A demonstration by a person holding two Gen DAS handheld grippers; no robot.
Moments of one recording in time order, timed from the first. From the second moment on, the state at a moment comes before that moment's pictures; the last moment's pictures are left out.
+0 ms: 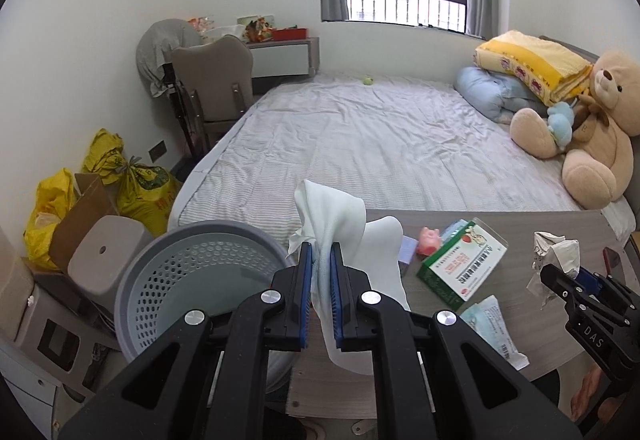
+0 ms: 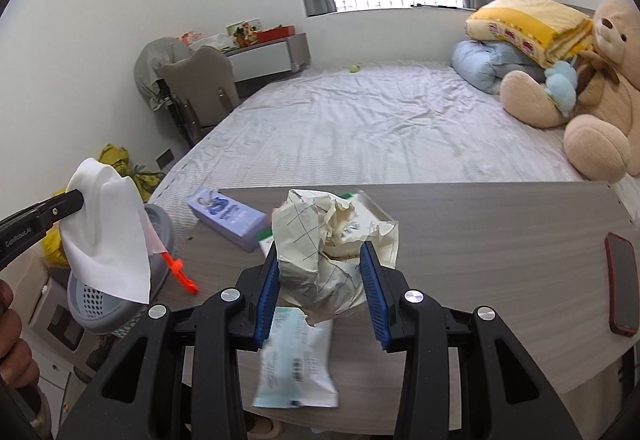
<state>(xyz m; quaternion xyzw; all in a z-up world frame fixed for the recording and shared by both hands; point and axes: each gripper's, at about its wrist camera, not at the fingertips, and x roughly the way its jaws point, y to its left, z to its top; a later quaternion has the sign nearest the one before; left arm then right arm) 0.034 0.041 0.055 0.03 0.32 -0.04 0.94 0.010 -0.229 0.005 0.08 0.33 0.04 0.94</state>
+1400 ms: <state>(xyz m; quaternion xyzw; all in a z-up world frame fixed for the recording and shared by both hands) 0.089 0.224 -0.049 -0.03 0.41 0.07 0.91 0.124 0.030 -0.032 -0.03 0.41 0.23 0.88</state>
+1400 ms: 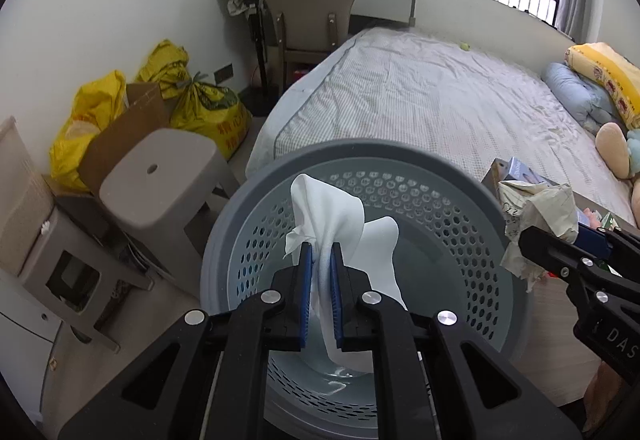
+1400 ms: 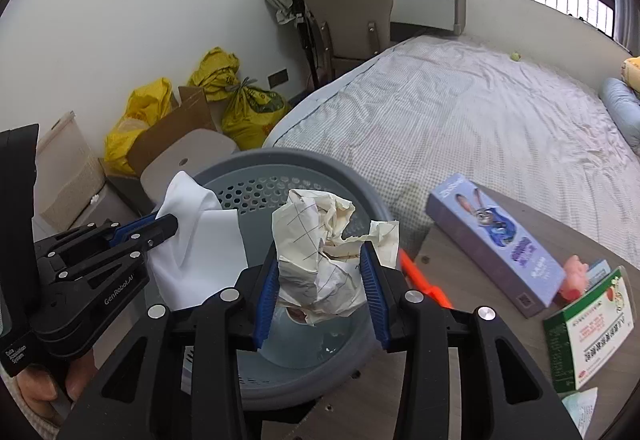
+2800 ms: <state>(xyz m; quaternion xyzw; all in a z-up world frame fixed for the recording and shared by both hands) 0.056 0.236 -0.029 -0.05 0.39 0.12 0.91 0.088 0.011 -0.018 -0.02 0.39 0.20 0.90</state>
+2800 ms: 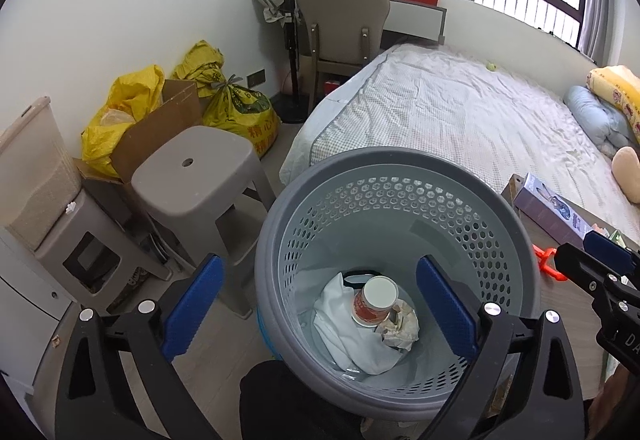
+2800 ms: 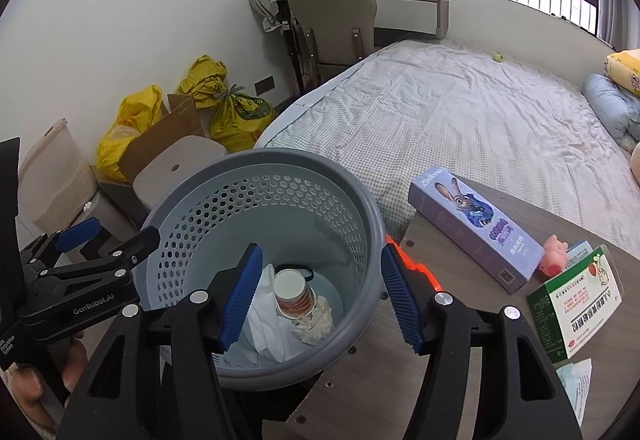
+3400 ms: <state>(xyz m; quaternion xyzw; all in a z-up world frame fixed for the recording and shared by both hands) 0.037 0.202 -0.014 -0.04 0.38 0.11 0.92 0.053 -0.039 -0.008 0.01 0.37 0.17 0.91</state>
